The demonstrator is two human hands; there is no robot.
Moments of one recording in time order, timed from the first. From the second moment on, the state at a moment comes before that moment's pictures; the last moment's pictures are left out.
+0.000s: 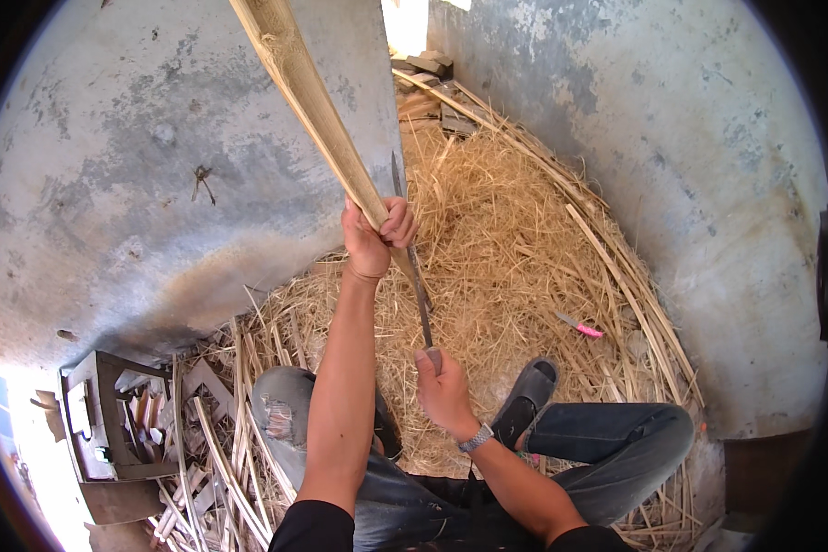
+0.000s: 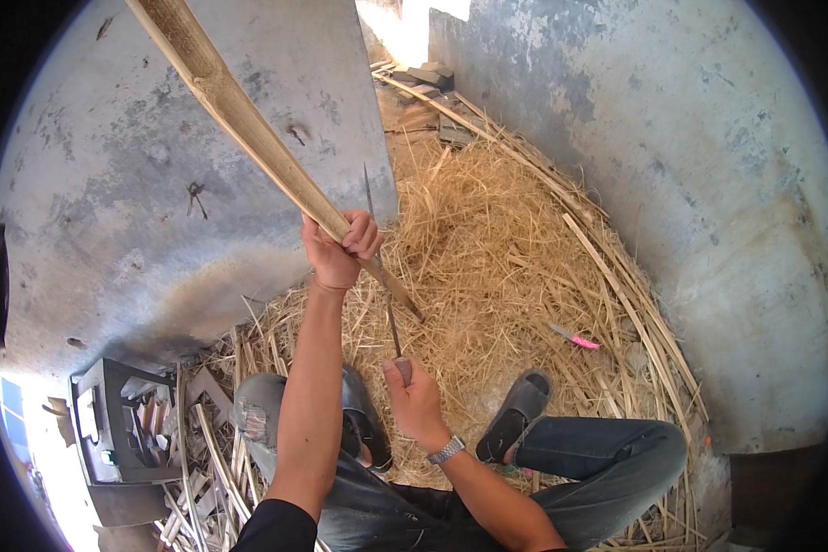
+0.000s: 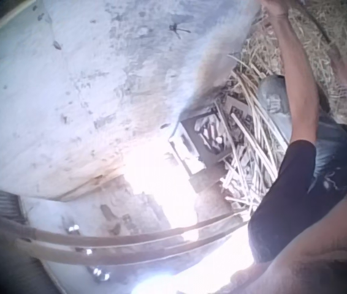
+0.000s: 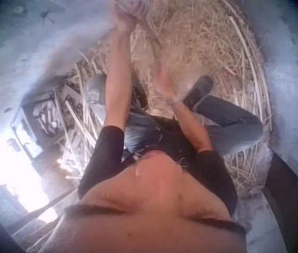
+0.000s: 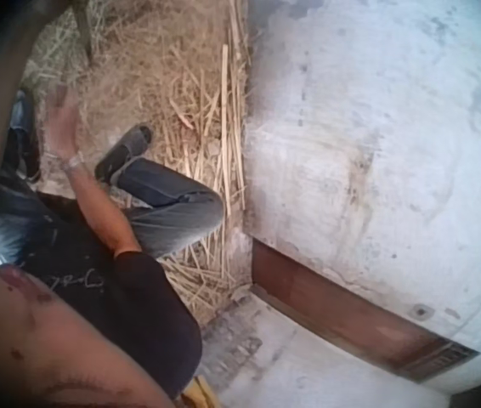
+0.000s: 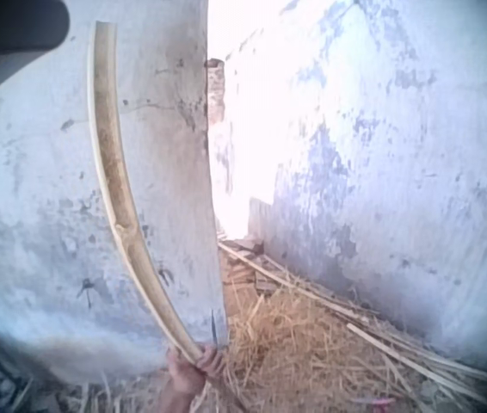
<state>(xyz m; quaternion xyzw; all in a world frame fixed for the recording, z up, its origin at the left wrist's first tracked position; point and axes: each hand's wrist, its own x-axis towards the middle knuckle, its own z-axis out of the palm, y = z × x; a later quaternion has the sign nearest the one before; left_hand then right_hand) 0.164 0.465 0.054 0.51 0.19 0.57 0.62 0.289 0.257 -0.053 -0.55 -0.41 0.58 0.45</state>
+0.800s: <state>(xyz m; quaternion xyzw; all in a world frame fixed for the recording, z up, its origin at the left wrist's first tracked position) 0.077 0.354 0.196 0.38 0.10 0.80 0.46 0.382 0.285 -0.043 -0.62 -0.24 0.54 0.52</state>
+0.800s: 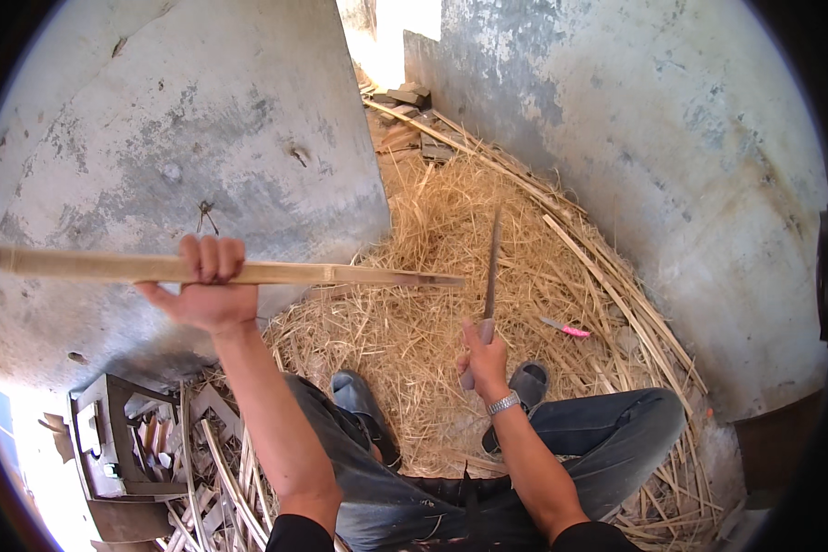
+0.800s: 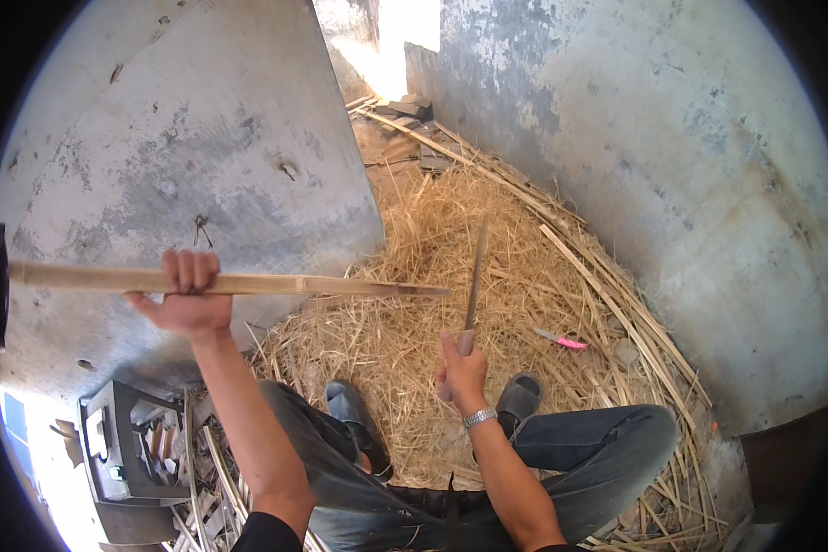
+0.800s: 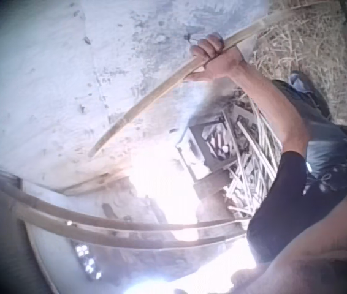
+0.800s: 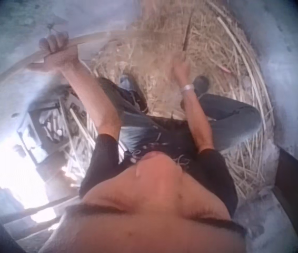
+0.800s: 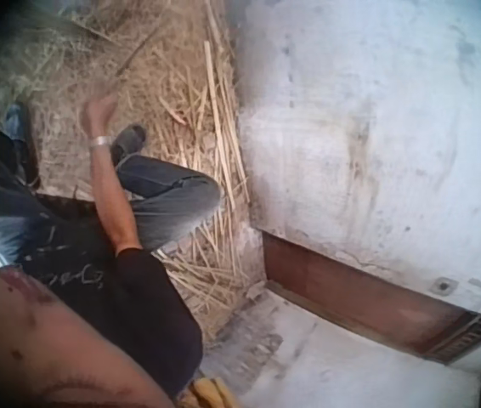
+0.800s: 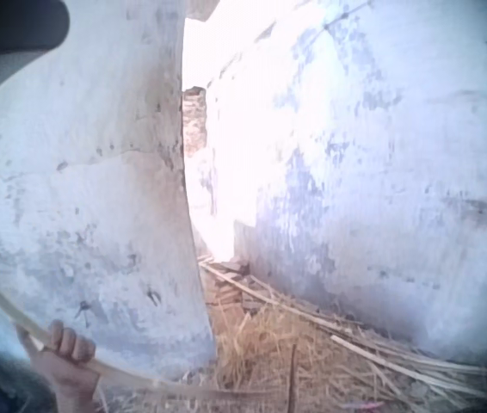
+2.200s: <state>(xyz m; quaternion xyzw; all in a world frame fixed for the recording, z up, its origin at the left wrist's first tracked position) 0.051 0.097 -0.011 -0.11 0.02 0.88 0.47 0.404 0.158 0.176 -0.36 -0.31 0.59 0.65</state>
